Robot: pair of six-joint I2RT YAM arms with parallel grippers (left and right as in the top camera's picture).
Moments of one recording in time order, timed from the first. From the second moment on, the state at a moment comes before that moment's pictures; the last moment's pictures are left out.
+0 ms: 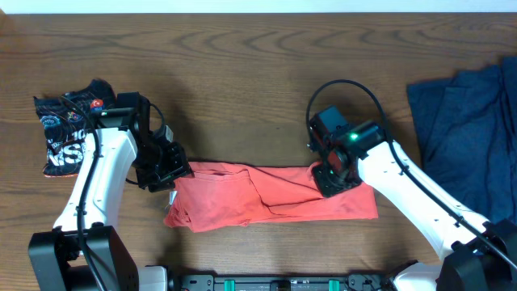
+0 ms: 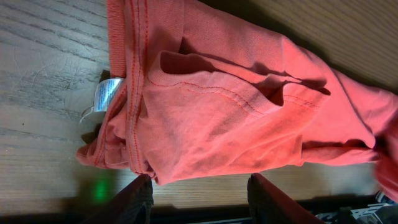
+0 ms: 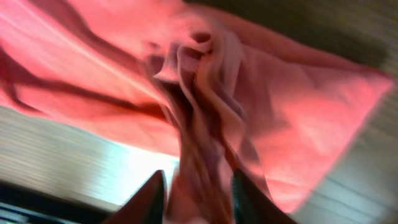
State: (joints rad) left arm 0.08 1.54 1.10 -1.24 0.34 -0.25; right arm 0.54 1.54 1.10 -1.09 -0.07 0.18
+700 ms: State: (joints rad) left arm 0.08 1.54 1.10 -1.24 0.34 -0.25; right arm 0.56 1.55 1.10 -1.01 -0.04 0.26
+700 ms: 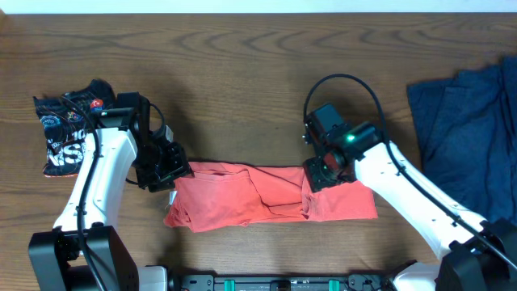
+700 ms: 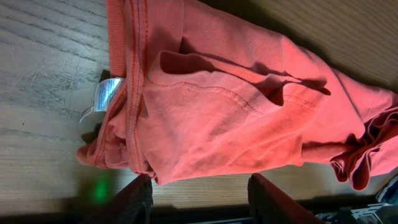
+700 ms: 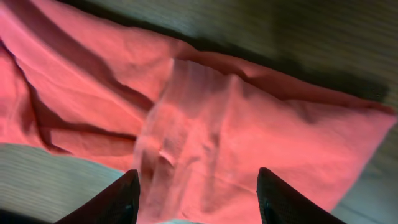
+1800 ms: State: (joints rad) left arm 0.08 1.54 1.10 -1.27 0.28 -0.26; right arm 0.61 1.80 1.05 -0.69 -0.09 0.25
